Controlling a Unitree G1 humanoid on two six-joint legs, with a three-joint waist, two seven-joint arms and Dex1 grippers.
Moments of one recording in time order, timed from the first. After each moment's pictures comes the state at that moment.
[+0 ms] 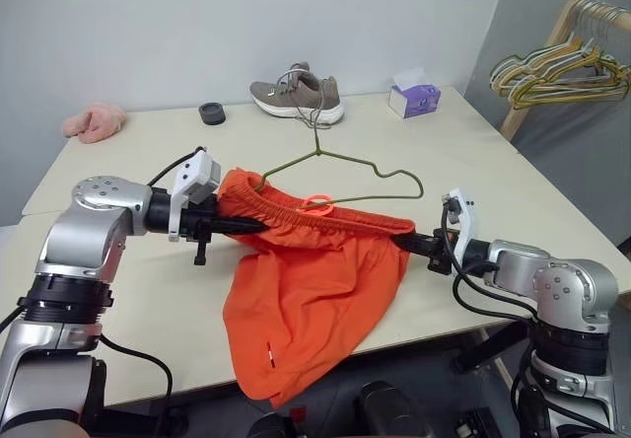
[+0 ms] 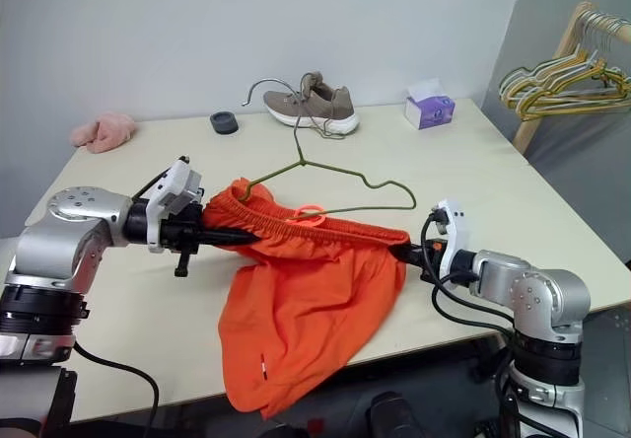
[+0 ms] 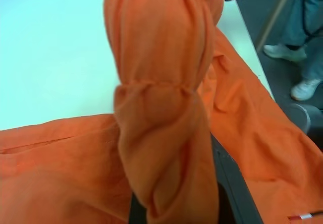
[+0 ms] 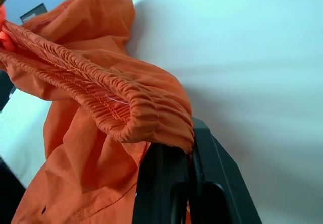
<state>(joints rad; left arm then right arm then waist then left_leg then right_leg) -0.59 0.88 -0.03 0.16 -0.40 0.45 -1.49 -0.42 -0.34 -0.27 -0.30 0.70 1.41 0.46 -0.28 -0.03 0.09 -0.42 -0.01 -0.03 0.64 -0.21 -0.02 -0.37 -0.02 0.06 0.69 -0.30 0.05</state>
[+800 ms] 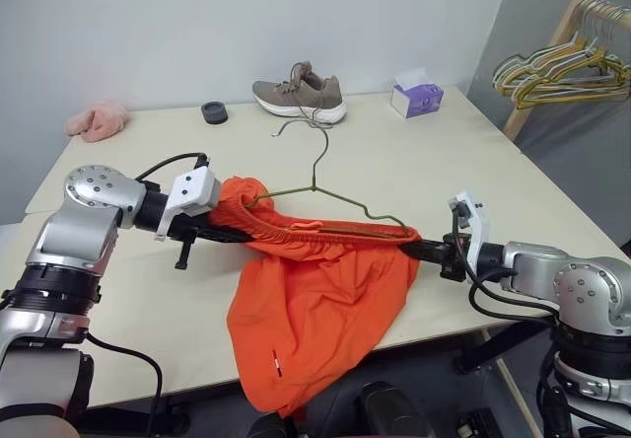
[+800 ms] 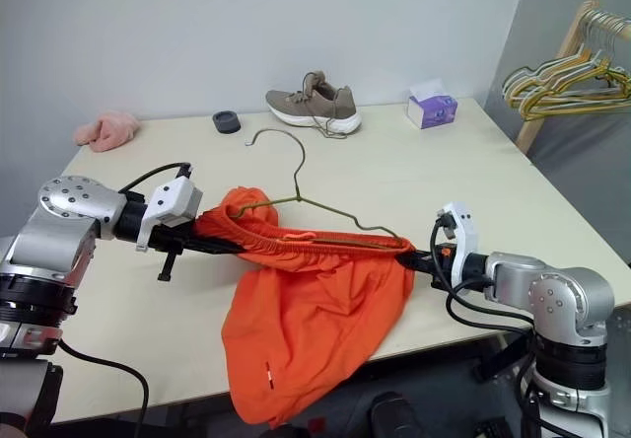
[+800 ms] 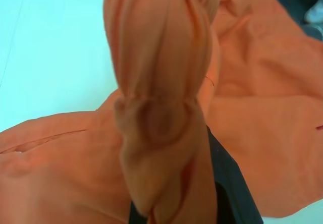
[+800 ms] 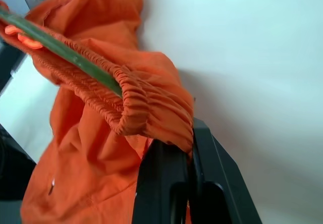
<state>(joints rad) -0.64 0.94 -0.15 0.32 -0.24 0.11 -1.56 -0.40 -0.49 -0.23 -0.36 0.81 1.43 0.47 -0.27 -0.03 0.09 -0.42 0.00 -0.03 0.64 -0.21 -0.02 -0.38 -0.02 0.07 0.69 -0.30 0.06</state>
